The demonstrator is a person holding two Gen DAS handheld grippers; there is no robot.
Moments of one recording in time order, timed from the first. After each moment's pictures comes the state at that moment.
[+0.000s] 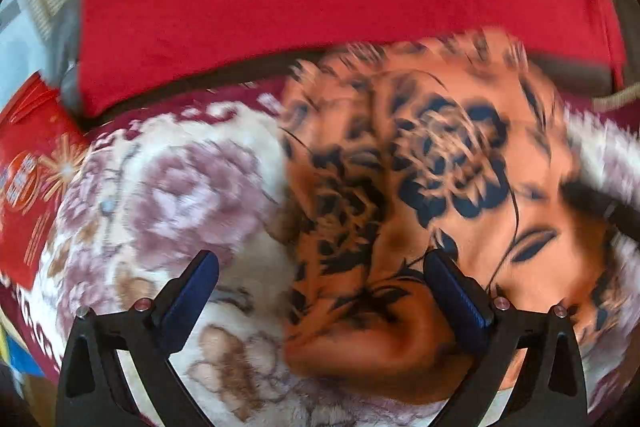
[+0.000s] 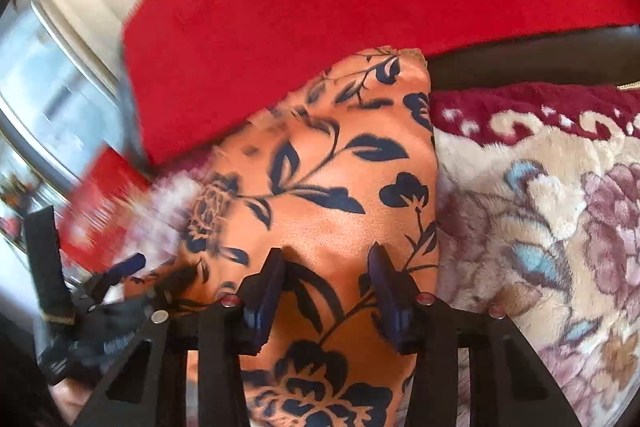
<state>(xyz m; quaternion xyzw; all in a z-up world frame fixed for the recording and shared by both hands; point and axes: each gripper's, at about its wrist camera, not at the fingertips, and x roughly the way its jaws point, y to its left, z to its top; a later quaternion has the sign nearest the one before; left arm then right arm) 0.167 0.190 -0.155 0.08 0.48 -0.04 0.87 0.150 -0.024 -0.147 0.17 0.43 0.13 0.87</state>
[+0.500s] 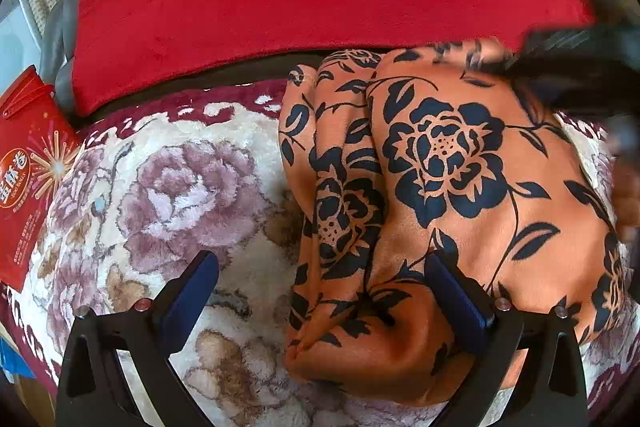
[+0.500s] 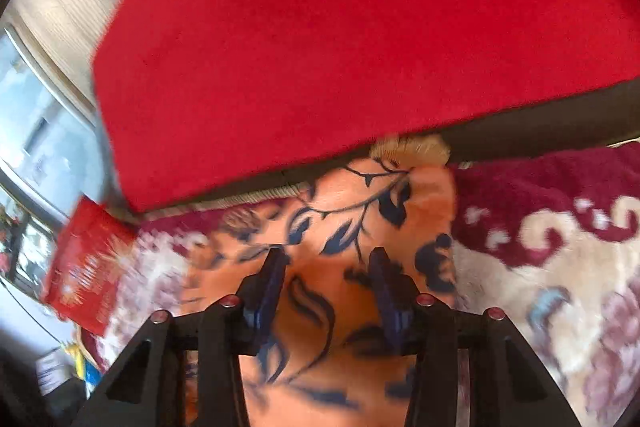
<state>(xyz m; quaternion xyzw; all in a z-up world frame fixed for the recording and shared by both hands) 0.169 0.197 -0.150 0.06 0.48 -0.05 0.88 0.272 -0.024 -0.139 0.20 0.46 0.10 0.86</state>
